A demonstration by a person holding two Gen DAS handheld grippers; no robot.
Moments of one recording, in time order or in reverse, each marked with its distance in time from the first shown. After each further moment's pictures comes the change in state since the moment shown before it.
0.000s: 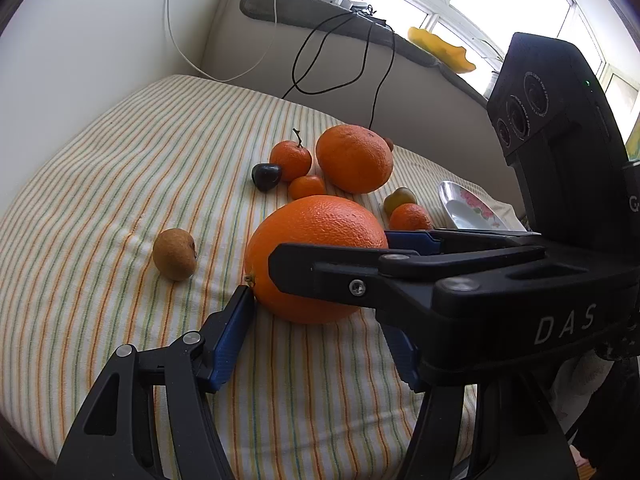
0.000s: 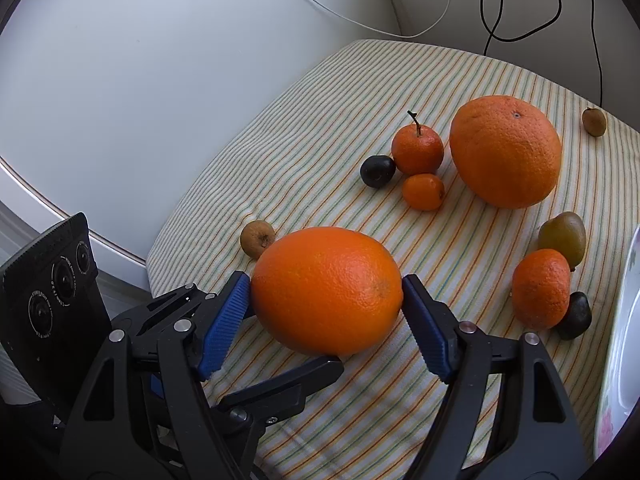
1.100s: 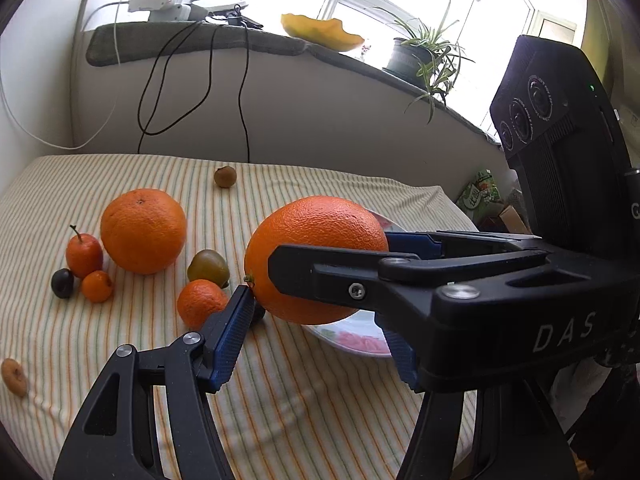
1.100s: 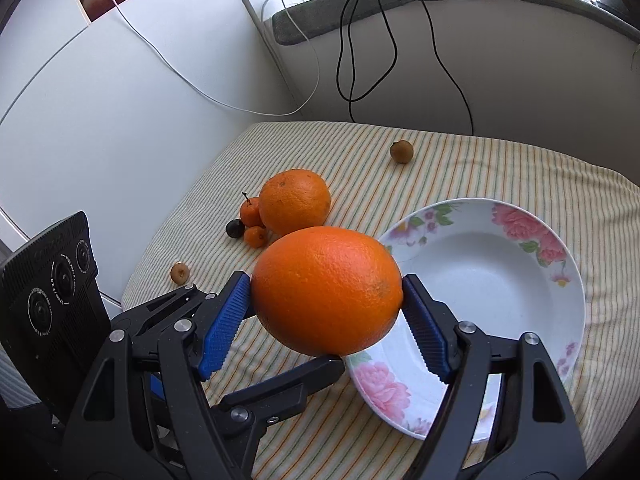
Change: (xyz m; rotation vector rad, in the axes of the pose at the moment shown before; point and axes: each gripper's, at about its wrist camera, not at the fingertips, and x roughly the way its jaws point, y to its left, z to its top) left arm 0.053 -0.146 0.043 0.232 0.005 -0.175; right arm -0.142 -0.108 -0.029 0.150 -0.209 -0.155
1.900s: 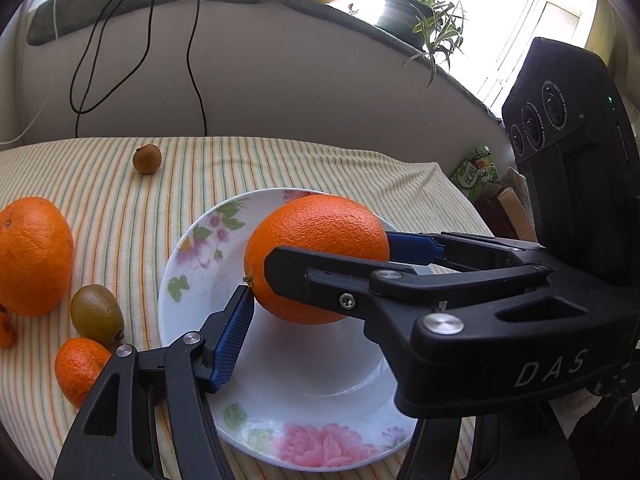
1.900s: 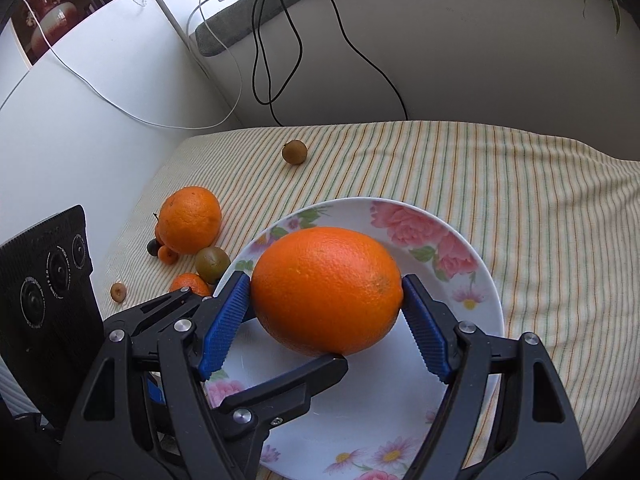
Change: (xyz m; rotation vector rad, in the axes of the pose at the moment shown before) left arm 0.083 -0.024 0.021 0.002 0.117 -0.051; right arm 0.007 -0.082 0.007 0.094 0.013 -0.080
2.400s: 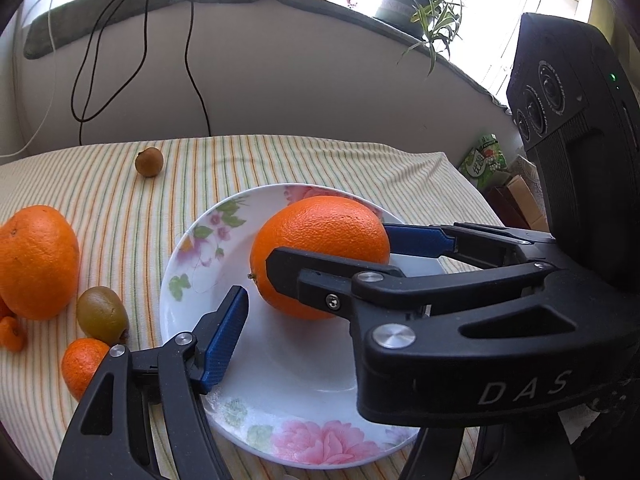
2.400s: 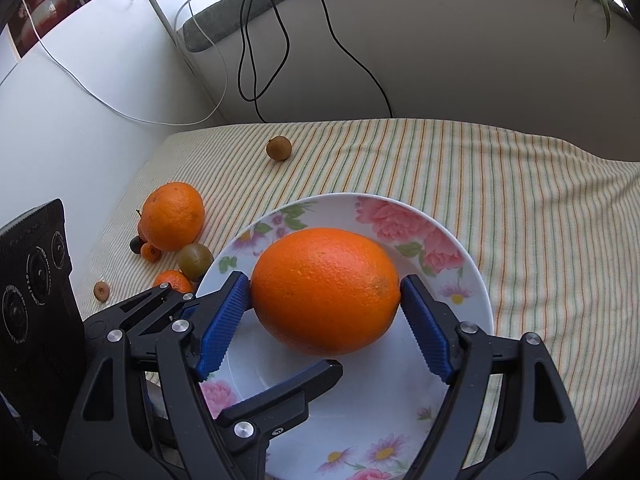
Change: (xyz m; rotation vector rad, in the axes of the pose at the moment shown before) left arm 0.005 -0.010 0.001 0.042 0.016 0.052; right arm 0.000 0.005 -0.003 -0.008 -0.005 -0.075
